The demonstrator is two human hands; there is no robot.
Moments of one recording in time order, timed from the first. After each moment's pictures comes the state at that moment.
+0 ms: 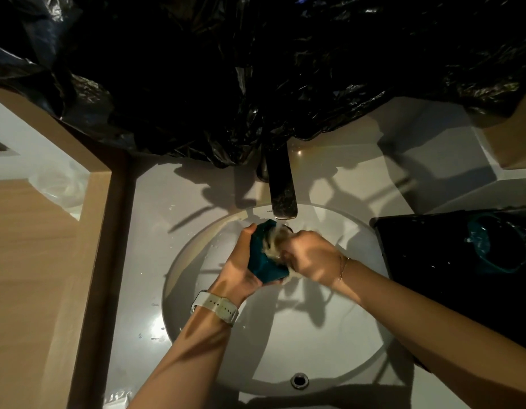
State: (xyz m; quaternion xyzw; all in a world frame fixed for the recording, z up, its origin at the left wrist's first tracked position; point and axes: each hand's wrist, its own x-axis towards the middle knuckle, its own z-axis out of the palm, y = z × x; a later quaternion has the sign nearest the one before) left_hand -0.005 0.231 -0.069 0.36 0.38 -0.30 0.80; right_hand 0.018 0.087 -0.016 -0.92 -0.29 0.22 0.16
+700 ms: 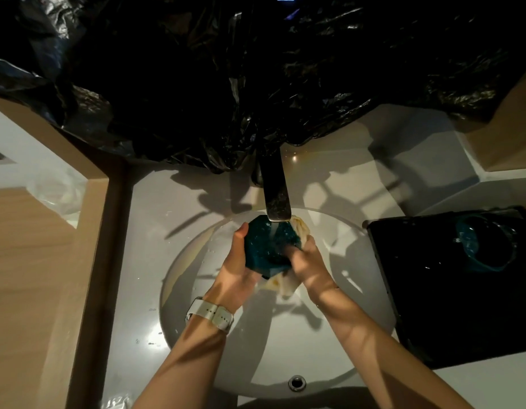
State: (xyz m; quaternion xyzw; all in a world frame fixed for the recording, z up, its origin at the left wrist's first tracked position) left_hand -0.016 0.235 -0.059 0.42 0.23 -0.23 0.85; right_hand -0.005 0.100 -0.055 -0.73 0.24 0.19 0.60
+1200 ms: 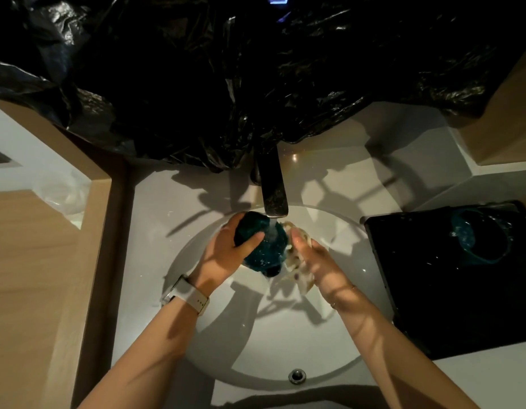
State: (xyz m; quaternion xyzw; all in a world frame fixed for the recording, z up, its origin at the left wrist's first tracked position) left_hand 0.000 0.267 -0.049 0.82 0.07 -0.15 0.55; right_hand -0.016 0.073 -0.050 -0.70 0.22 0.27 0.63
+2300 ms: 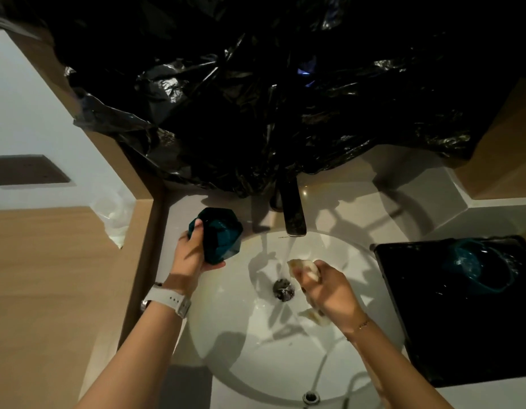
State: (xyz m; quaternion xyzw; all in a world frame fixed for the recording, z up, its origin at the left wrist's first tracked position) left_hand 0.000 0.343 -0.005 0.58 0.37 -0.05 0.73; right_hand -0.041 0.087 -0.012 -0.85 0.08 0.15 0.50
